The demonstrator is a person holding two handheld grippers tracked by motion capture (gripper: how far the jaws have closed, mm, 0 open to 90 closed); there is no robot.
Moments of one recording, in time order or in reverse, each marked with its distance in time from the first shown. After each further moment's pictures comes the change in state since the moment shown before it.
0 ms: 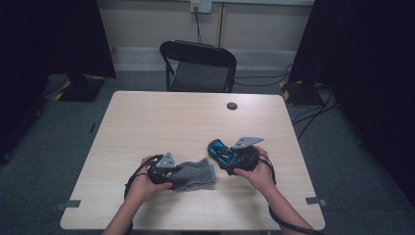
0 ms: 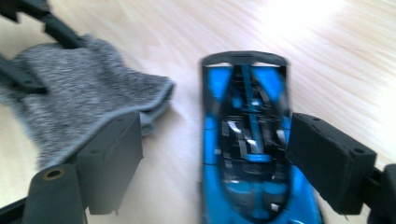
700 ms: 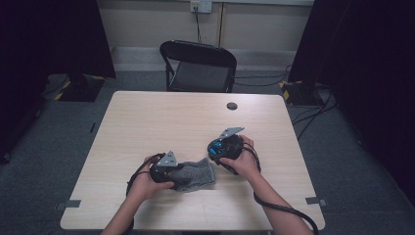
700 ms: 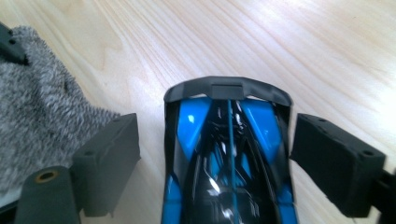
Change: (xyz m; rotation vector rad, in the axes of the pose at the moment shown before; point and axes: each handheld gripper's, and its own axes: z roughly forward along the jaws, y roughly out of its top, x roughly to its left) left arm 0.004 0.003 0.008 -0.034 -0.033 0.030; right arm -0.012 0.027 0.056 0.104 -0.035 -0.051
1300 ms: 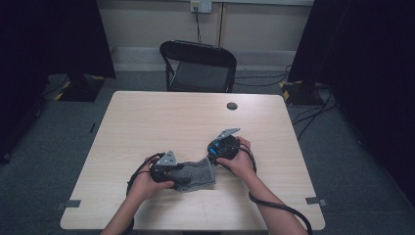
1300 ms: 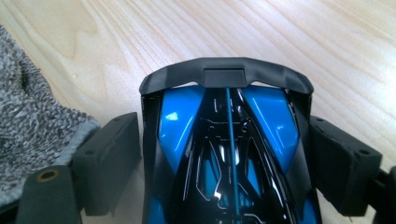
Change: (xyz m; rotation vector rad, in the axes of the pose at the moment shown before) left arm 0.003 -0.003 0.002 -0.011 -0.010 -0.020; right arm -0.004 -0.006 0.021 0.042 -0.004 0.043
